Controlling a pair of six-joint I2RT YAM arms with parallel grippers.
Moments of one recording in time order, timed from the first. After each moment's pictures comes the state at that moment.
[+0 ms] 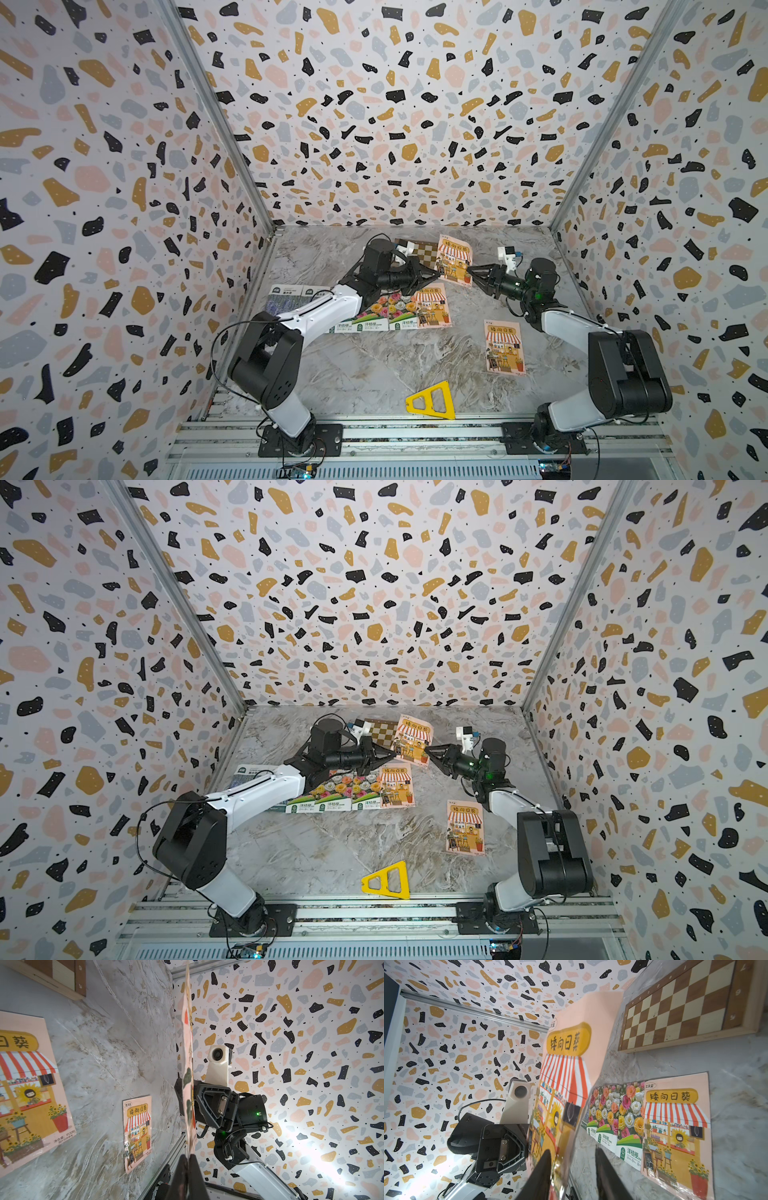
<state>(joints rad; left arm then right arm) -0.56 1.65 1.14 0.16 0.71 -1.19 0.10 1.51 0.72 0.59 -0.96 1.11</state>
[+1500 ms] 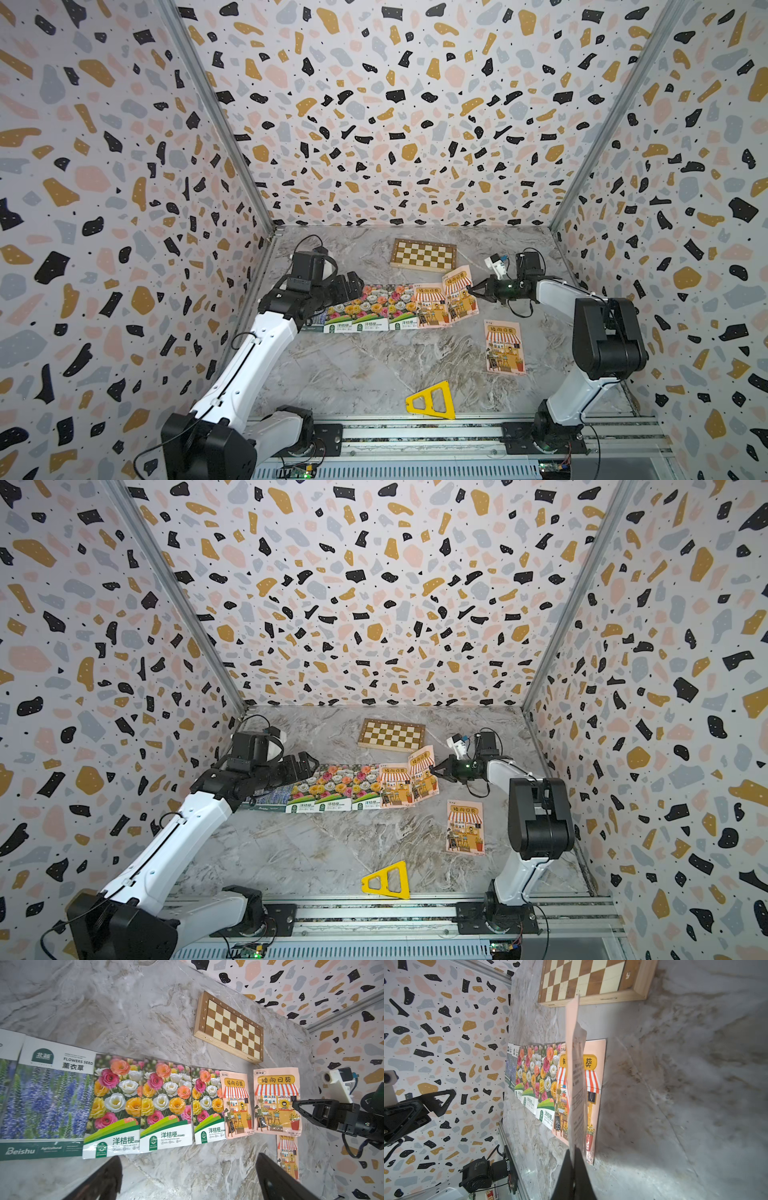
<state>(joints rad) -0.21 1.16 1.04 -0.66 0.21 -0.45 0.04 1.76 1.05 -0.30 -0.92 0.27</state>
